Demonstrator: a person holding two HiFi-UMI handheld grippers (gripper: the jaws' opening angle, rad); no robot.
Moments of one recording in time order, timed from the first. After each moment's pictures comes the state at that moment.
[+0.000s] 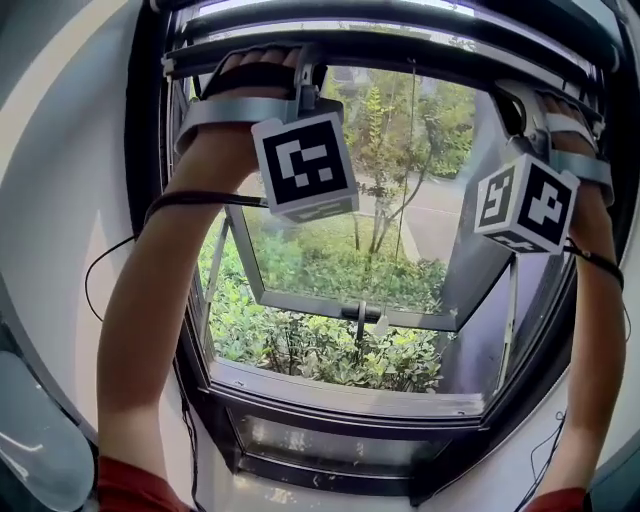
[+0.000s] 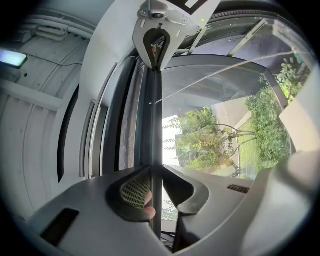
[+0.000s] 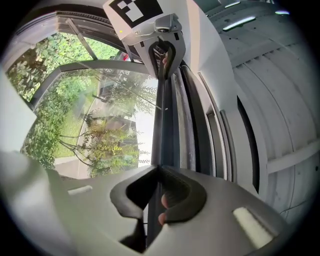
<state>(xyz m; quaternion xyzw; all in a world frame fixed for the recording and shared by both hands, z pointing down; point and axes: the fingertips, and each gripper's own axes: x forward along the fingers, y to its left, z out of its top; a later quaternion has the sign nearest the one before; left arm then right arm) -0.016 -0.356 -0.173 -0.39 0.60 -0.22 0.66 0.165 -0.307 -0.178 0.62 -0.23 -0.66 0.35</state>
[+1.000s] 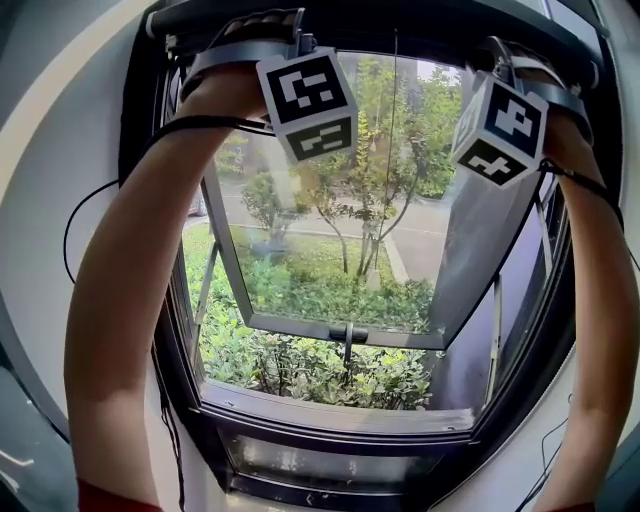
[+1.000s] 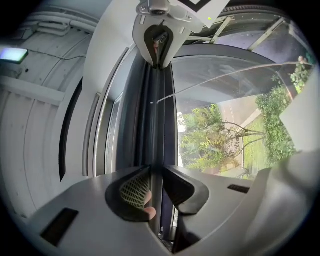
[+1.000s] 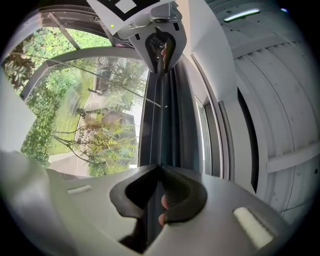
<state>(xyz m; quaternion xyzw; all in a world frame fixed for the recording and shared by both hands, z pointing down) -0.019 -0.356 -0.266 -0.37 0.63 -0.20 0.66 0.165 -0.311 -0.266 0.65 -0.21 -0.63 0.36</state>
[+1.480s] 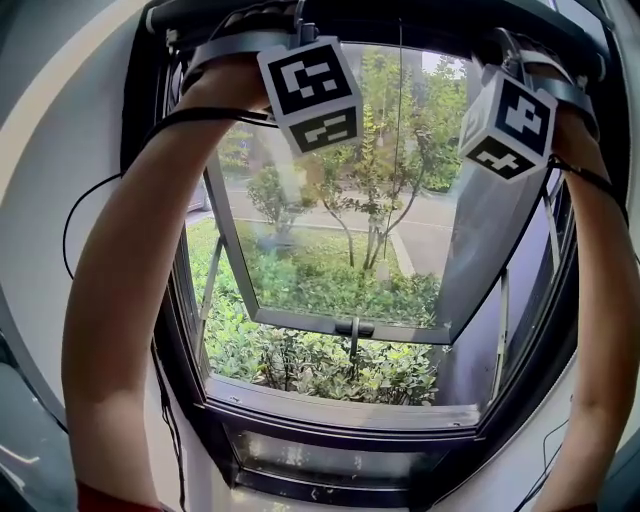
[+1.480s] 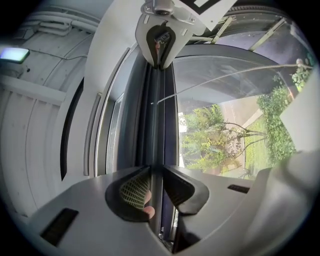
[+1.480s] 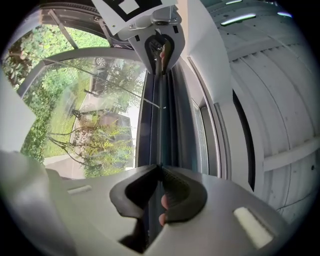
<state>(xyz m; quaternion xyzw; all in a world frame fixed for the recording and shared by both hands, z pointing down) -0.019 -0.354 -0.267 -0.37 0.63 -0.19 0.66 0.164 -0.310 -0.270 0.65 -0.21 -0.65 0.34</state>
